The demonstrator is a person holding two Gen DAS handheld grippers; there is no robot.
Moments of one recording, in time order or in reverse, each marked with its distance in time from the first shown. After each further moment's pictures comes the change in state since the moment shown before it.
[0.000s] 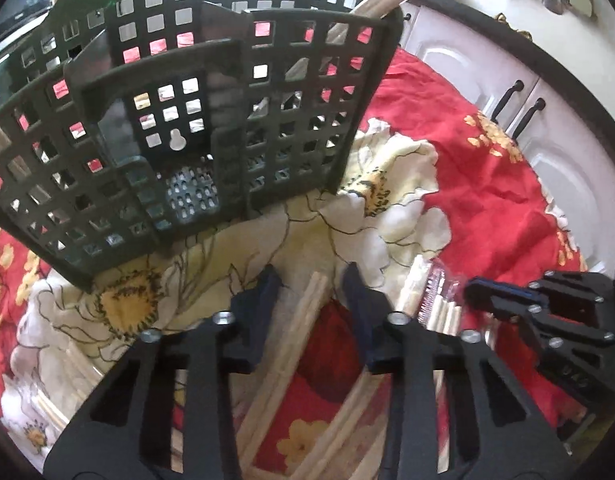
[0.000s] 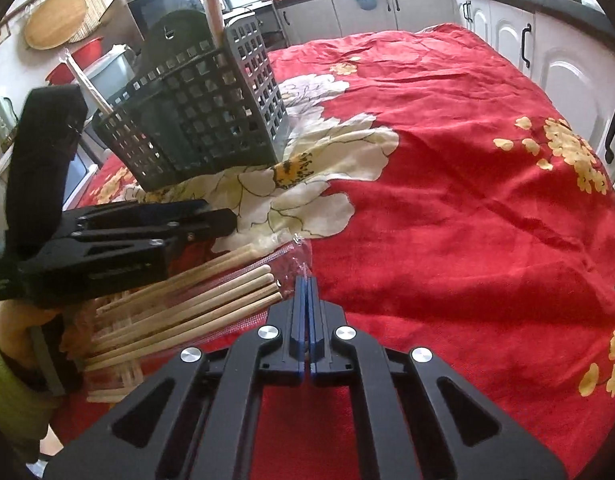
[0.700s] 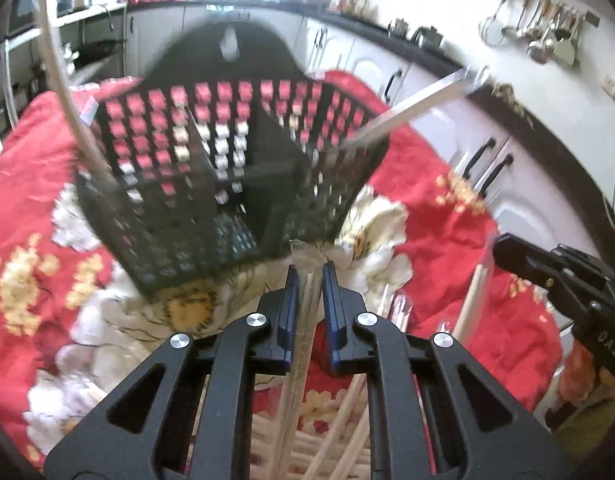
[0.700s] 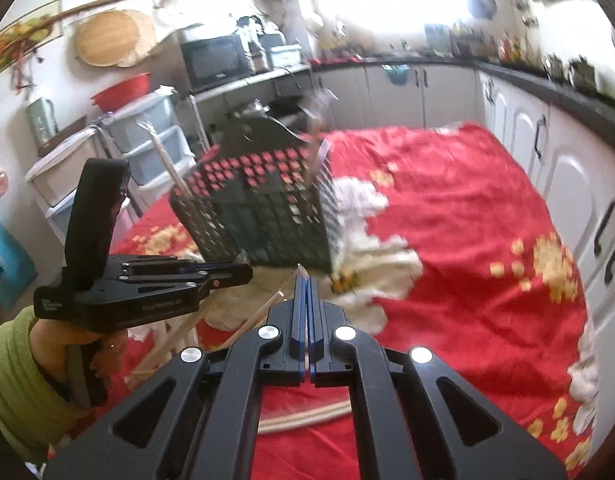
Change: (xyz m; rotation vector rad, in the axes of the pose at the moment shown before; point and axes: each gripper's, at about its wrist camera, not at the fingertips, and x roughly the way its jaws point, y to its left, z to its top) left arm -0.081 0.029 0.003 -0.067 -0.167 -0.084; right arm -0.079 0.052 0.036 -0.157 -0.250 0.053
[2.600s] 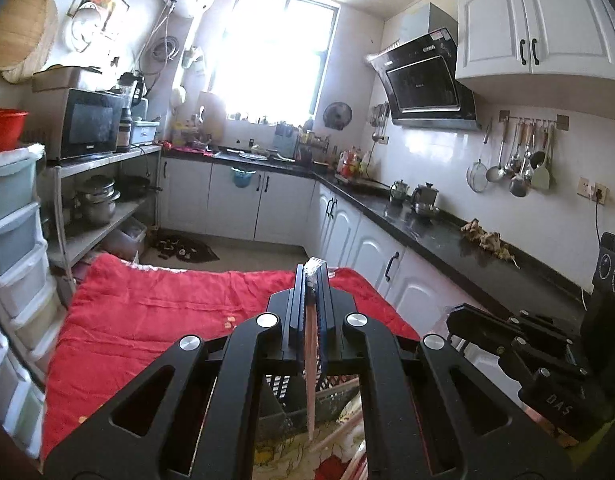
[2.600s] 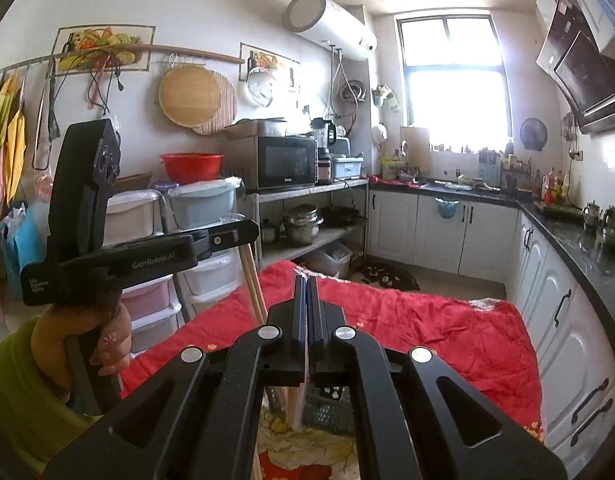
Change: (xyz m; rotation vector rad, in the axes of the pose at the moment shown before) left arm -0.186 -0.016 0.101 0.013 -0.547 0.064; right arm -0.071 0.087 0.129 -0.234 -0.351 0.077
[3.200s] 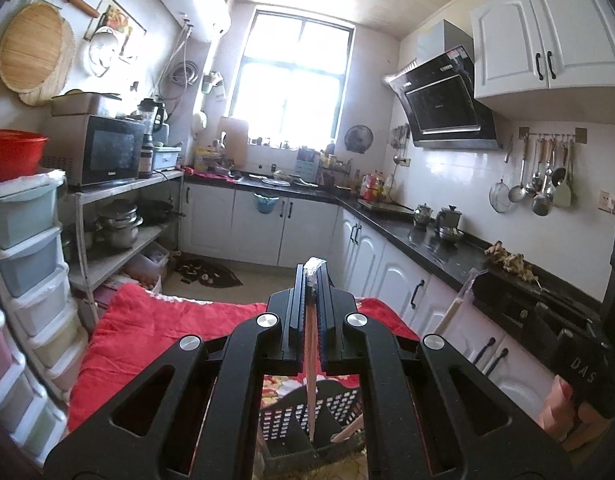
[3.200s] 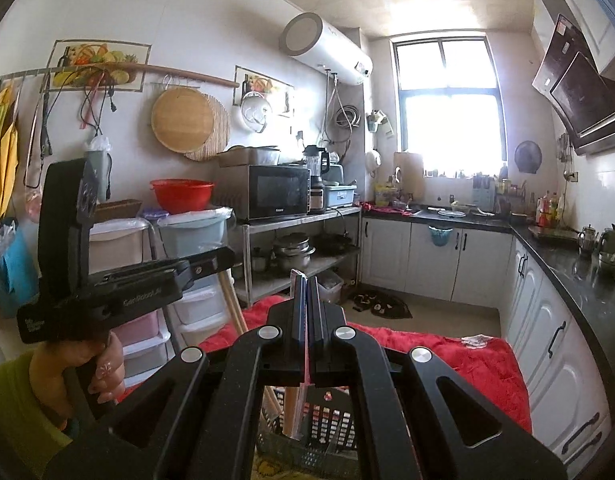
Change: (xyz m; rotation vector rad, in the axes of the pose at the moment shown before) left arm 0.002 0.012 0.028 0.011 -0.088 0.094; right arm 0.018 -0.013 0.044 -0.011 -0.087 -0.033
